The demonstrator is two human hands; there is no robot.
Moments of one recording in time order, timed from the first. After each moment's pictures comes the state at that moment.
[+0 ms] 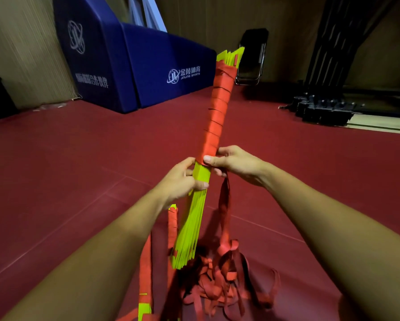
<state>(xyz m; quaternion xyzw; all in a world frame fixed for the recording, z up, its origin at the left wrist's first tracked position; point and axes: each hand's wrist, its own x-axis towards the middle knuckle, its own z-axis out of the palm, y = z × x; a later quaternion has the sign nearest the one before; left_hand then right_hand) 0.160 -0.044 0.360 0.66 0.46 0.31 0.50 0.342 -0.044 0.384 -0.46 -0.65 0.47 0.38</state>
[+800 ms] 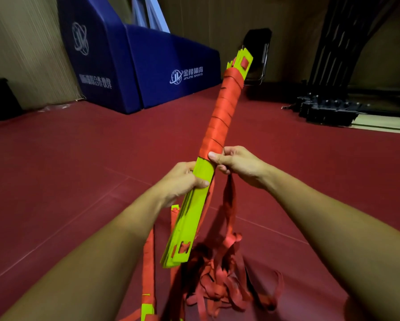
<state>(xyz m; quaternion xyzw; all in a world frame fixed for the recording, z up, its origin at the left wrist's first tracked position) 0.157 -0.041 0.364 0.66 0.45 0.29 0.52 0.344 -0.031 0.372 -0.44 -0.62 0.48 0.43</state>
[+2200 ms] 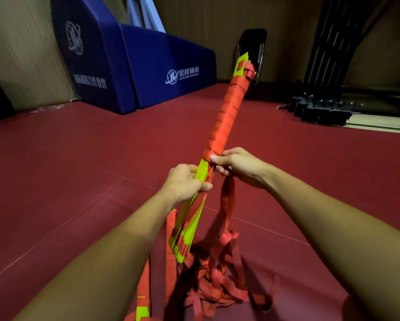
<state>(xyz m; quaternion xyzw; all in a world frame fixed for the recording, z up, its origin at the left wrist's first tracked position) 0.177 -0.032 0.354 0.68 0.57 0.27 0.38 0.355 -0.037 0.378 -0.48 -0.59 0.50 0.41</state>
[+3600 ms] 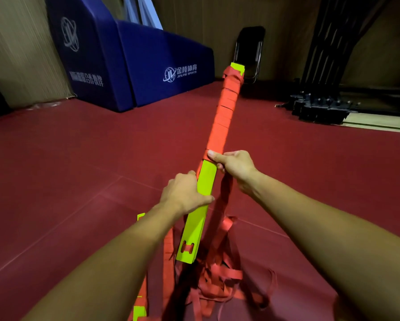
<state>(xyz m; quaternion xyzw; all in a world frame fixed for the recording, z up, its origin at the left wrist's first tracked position) 0.188 -0.053 0.347 0.78 0.62 0.11 0.09 0.343 -0.026 0.357 -0.58 -0.46 0.41 0.54</state>
